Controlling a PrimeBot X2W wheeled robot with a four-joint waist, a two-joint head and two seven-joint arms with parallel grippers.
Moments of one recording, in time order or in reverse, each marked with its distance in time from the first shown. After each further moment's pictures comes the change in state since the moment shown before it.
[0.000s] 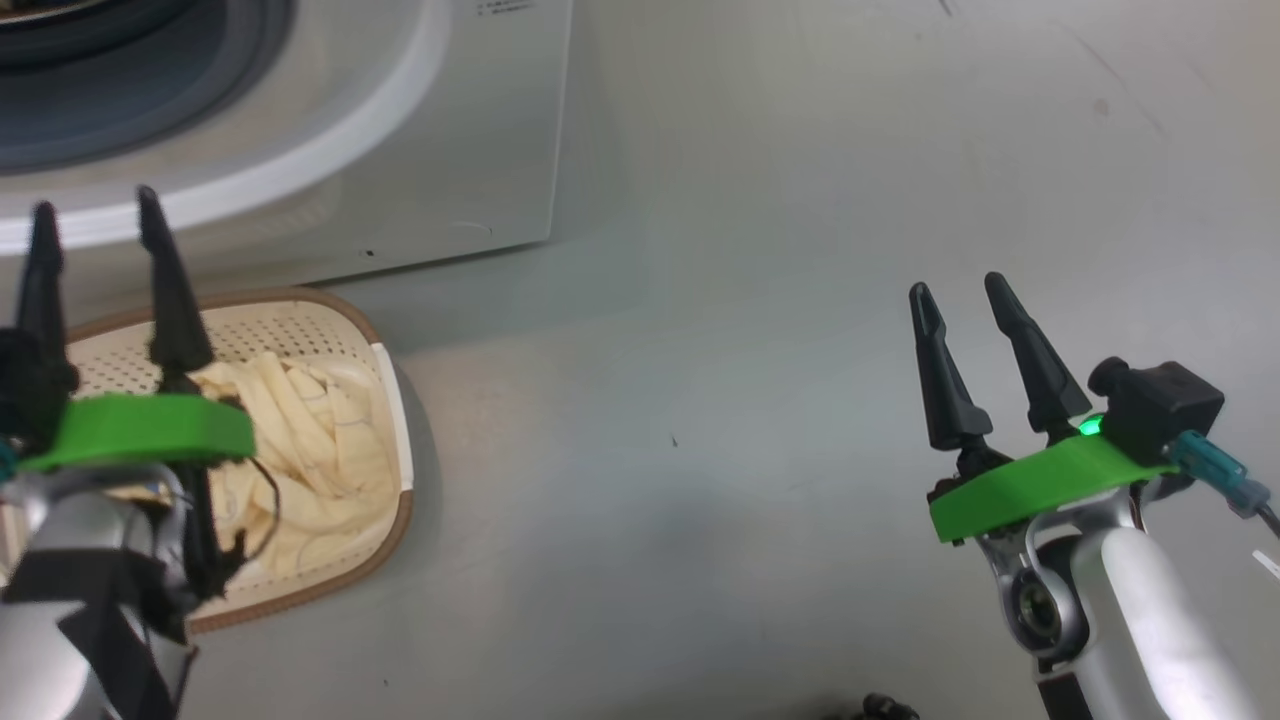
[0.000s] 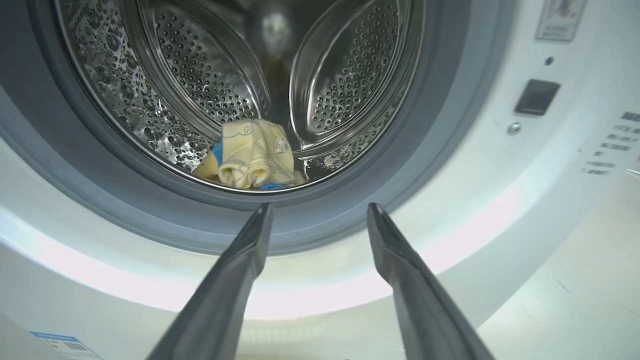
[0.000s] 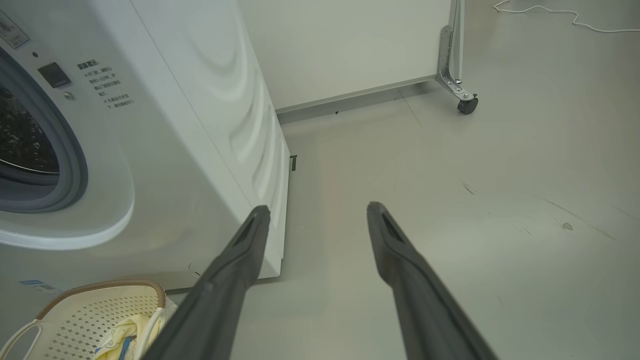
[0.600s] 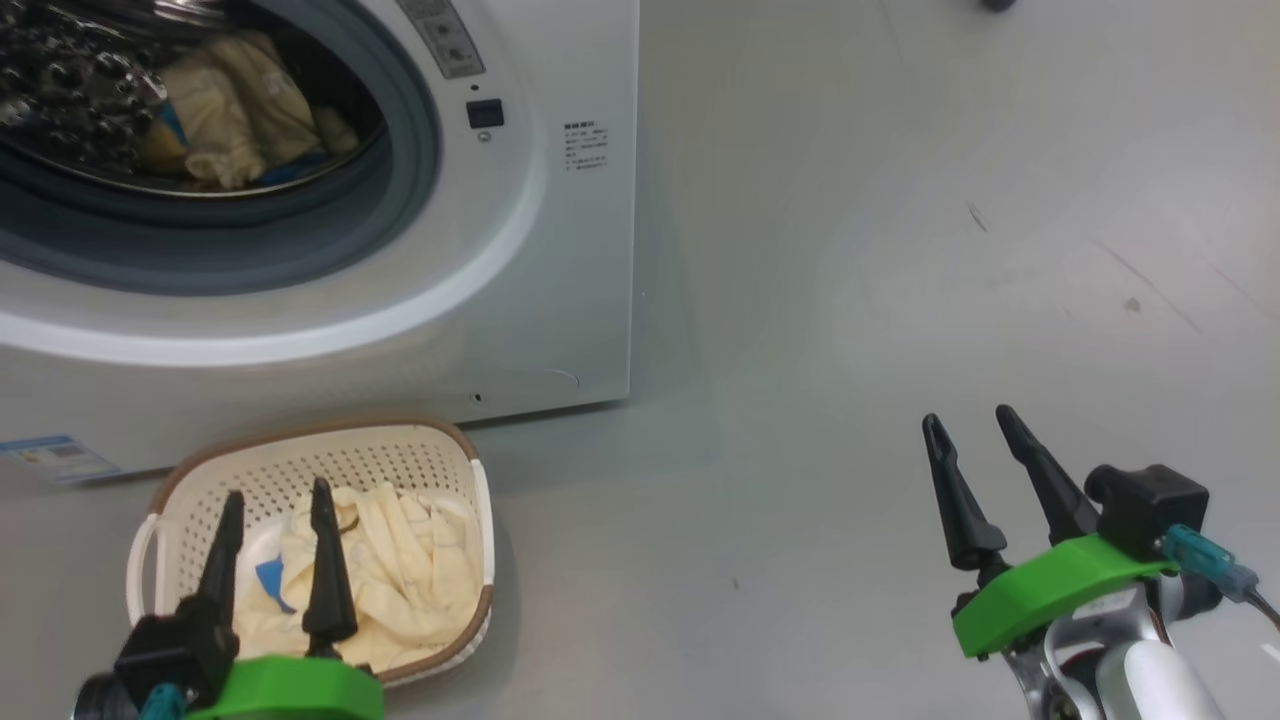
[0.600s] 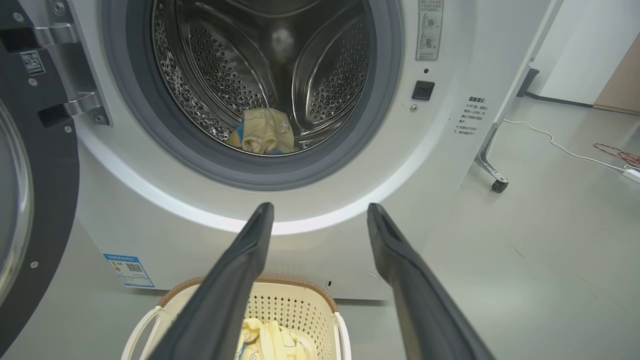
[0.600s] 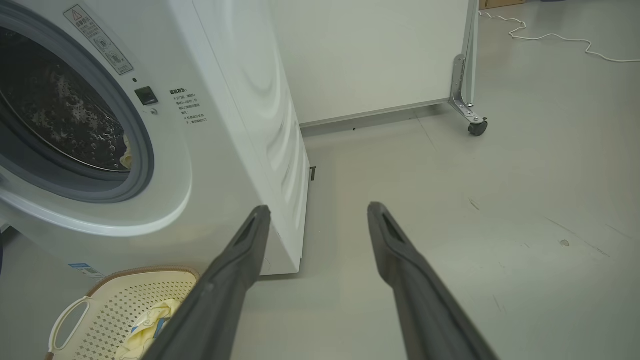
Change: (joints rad) left arm 0.435 -0.140 -0.036 -0.137 0.080 0.000 -0.001; right arm 0.206 -0.006 -0.053 -0.082 -0.067 0.000 0.132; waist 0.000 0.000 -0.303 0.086
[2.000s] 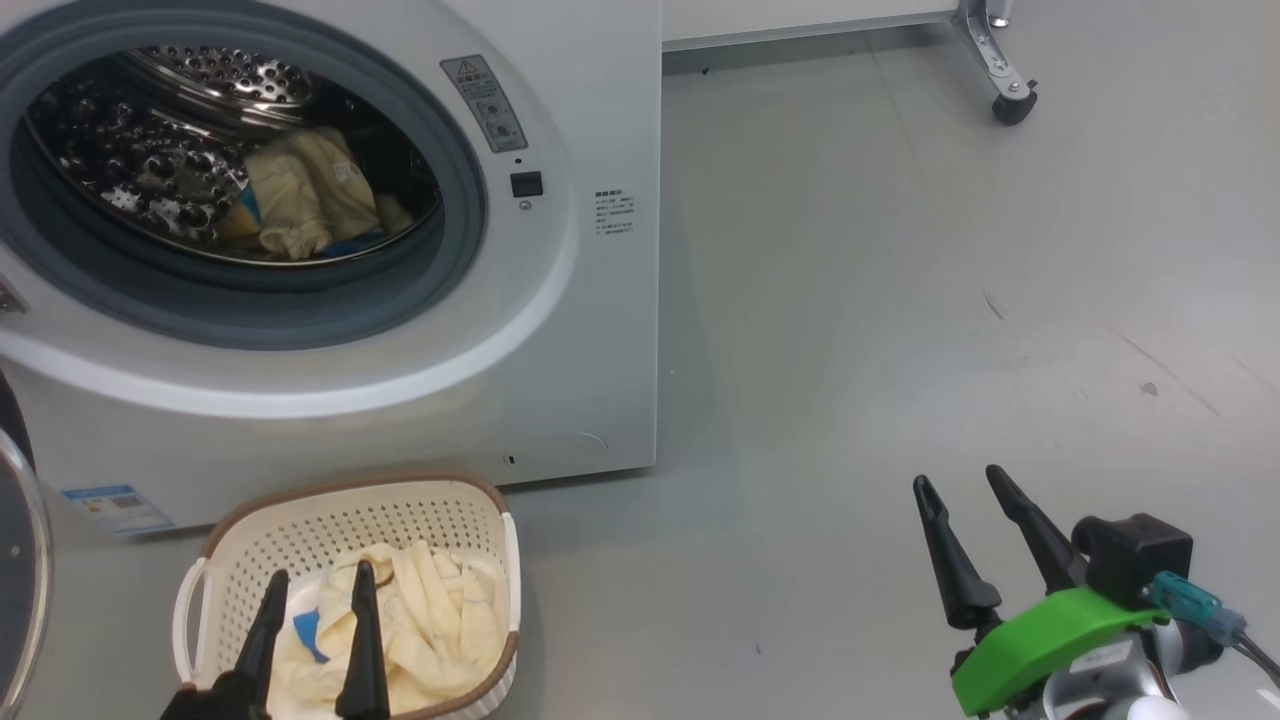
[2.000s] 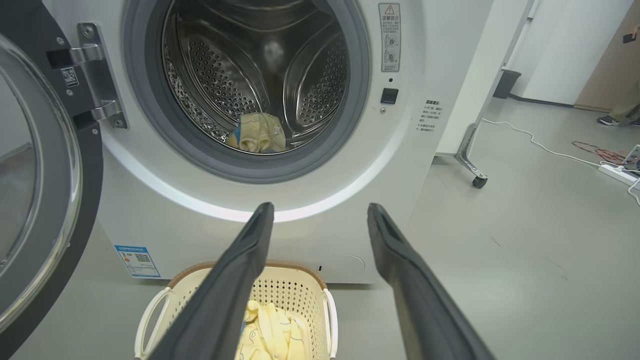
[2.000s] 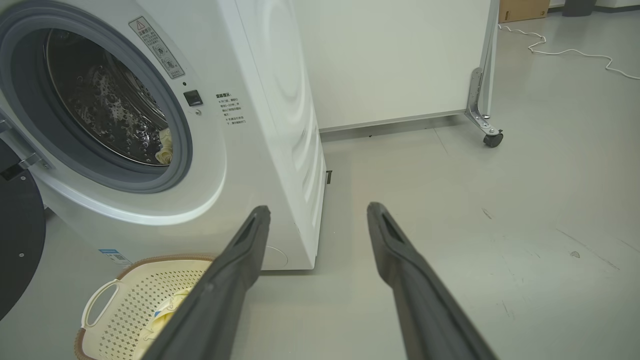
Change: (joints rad) left arm 0.160 -0.001 -0.040 -0.096 0.025 0.000 0.040; right arm 0.114 0.001 0.006 -0.074 -0.029 0.000 0.069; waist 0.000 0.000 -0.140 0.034
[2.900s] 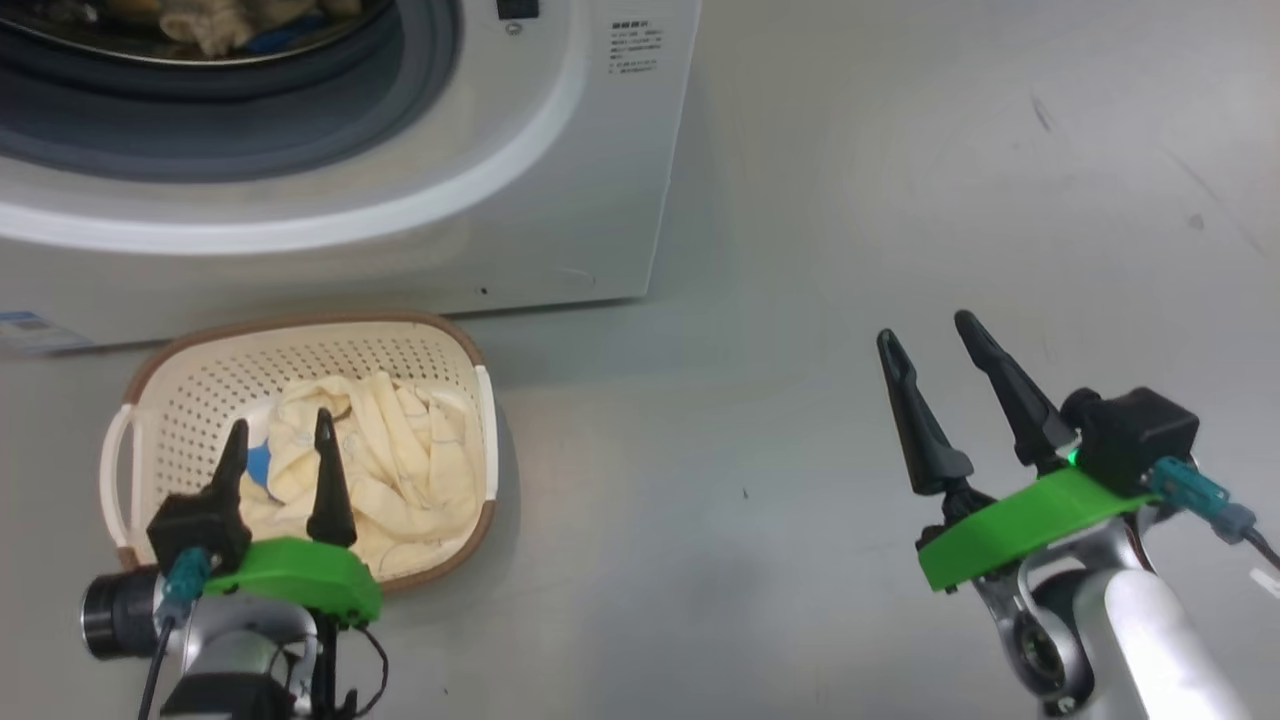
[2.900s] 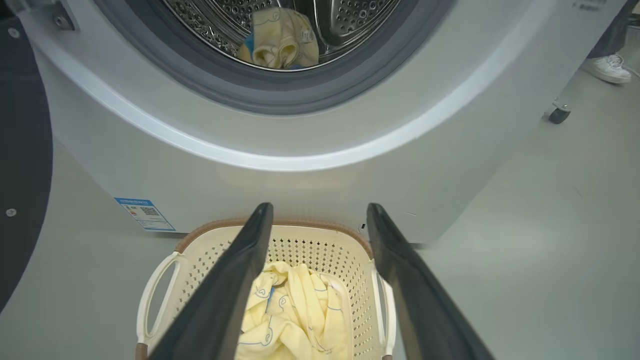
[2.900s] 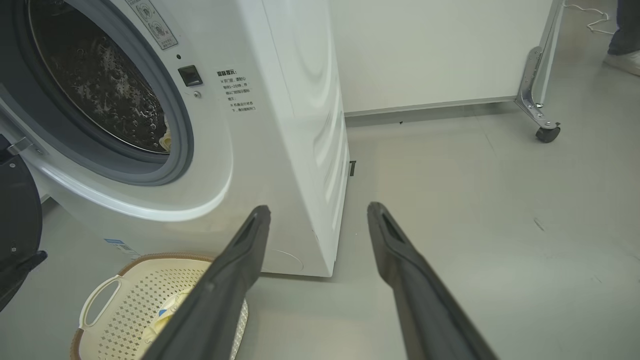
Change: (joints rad) left arm -0.358 -0.008 -0.010 0.323 -0.012 -0.001 0.008; right arm -0.190 -0.012 0.062 -0.026 0.029 0.000 -0.048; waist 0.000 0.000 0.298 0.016
